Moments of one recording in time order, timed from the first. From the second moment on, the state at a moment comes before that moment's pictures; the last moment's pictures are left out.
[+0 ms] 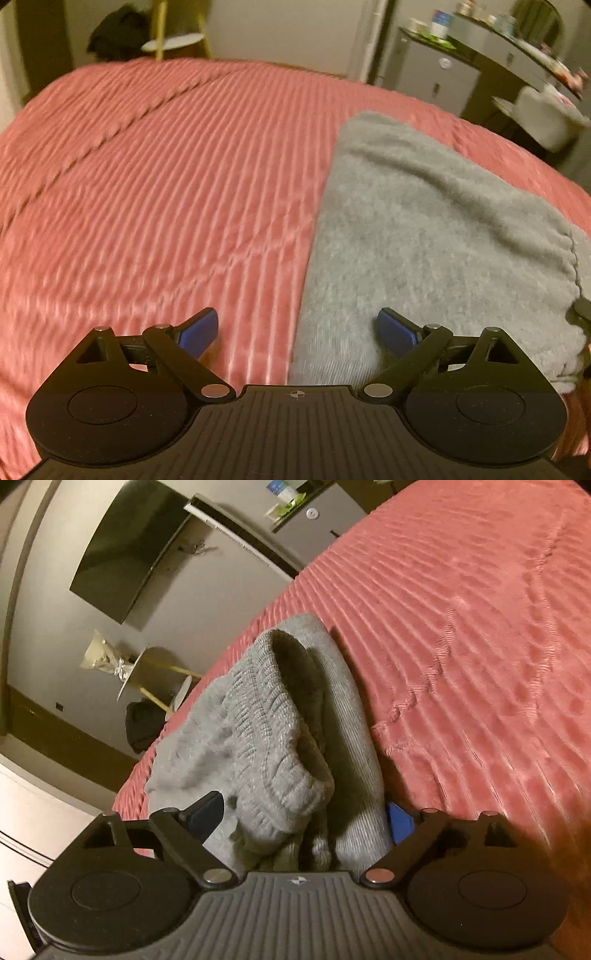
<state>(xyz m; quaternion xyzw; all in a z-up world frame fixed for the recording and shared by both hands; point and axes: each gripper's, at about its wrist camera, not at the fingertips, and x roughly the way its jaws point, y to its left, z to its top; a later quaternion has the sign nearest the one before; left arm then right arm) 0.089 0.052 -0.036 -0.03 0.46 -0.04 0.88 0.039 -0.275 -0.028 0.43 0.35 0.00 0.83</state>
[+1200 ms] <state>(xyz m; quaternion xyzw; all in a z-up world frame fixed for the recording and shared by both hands) 0.188 0.047 -0.084 -0.18 0.52 -0.22 0.81 0.088 -0.263 -0.034 0.40 0.37 0.06 0.84</state>
